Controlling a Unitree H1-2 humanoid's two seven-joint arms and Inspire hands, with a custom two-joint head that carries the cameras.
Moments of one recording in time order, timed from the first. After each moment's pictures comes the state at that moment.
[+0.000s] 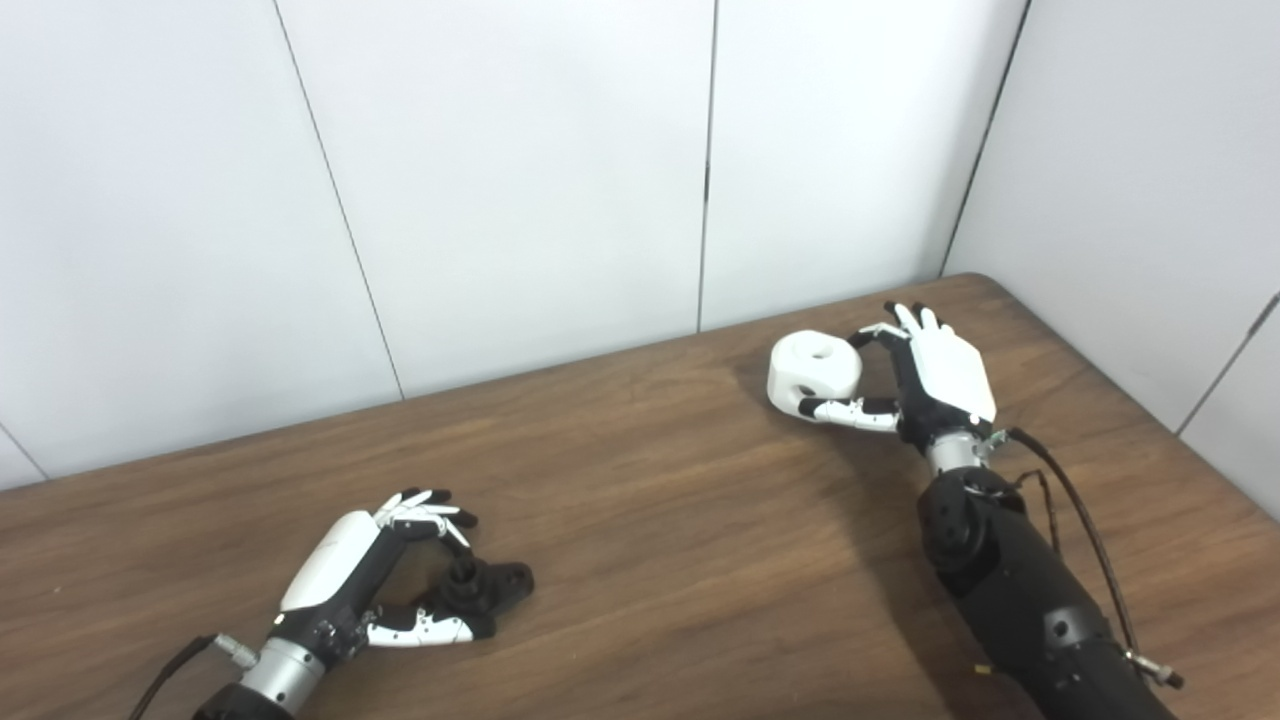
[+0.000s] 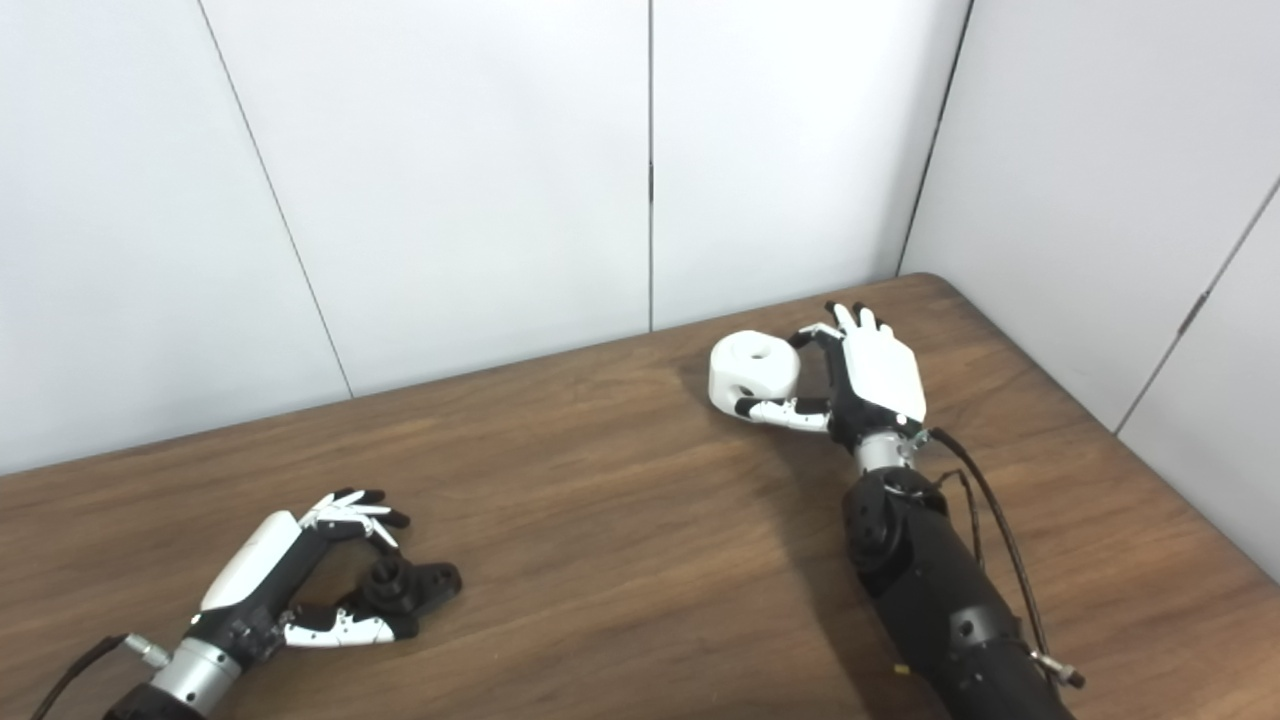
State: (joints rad) left arm -0.46 0.31 -0.38 0.51 0.43 -0.47 -0.03; right arm -0.35 -0.44 0.02 0.32 -0.70 0.25 -0.31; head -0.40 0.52
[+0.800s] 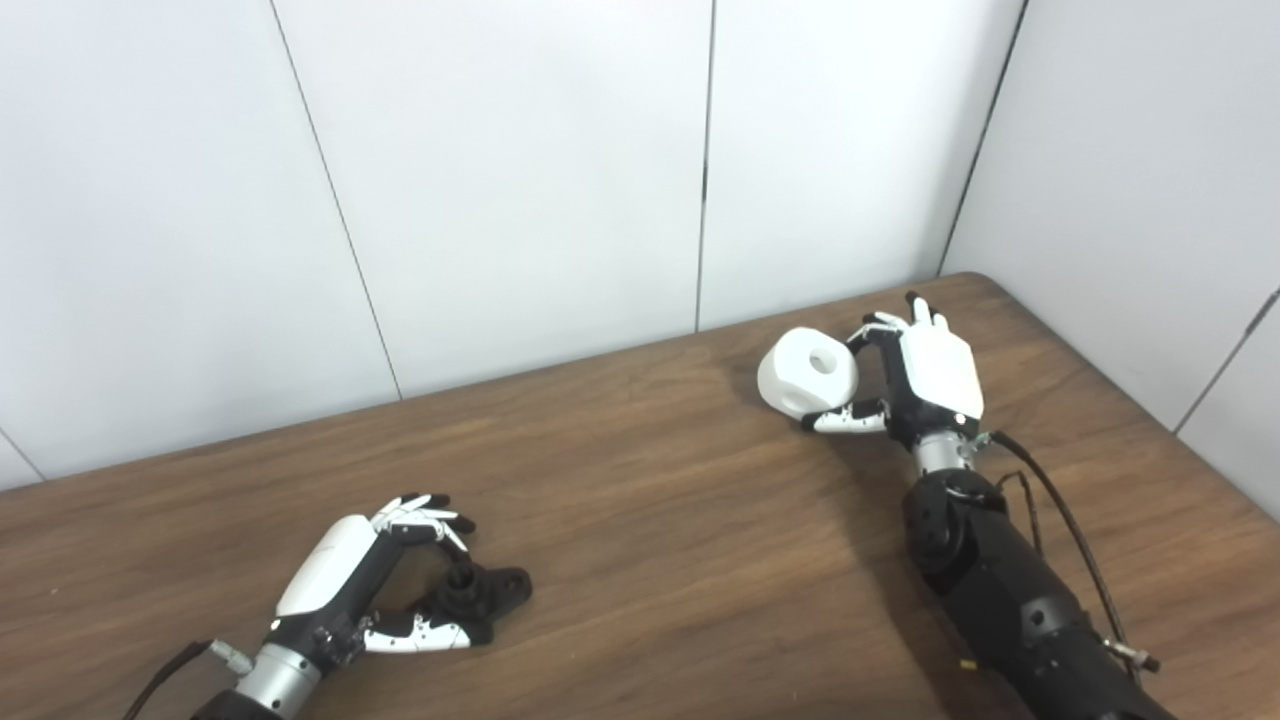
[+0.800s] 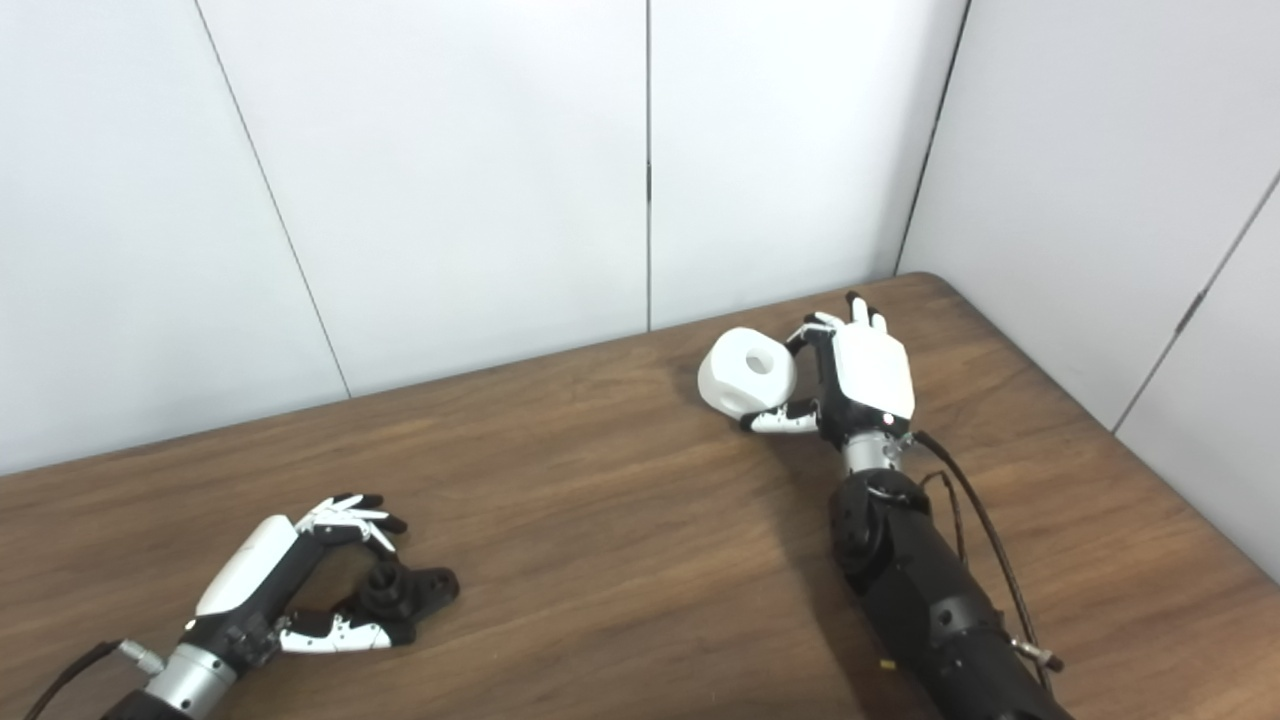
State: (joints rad) left arm -0.44 0.33 -0.40 0.48 0.44 -0.47 -0.01; right arm -0.39 -0.43 0.06 0.43 -0.70 0.18 -0.47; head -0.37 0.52
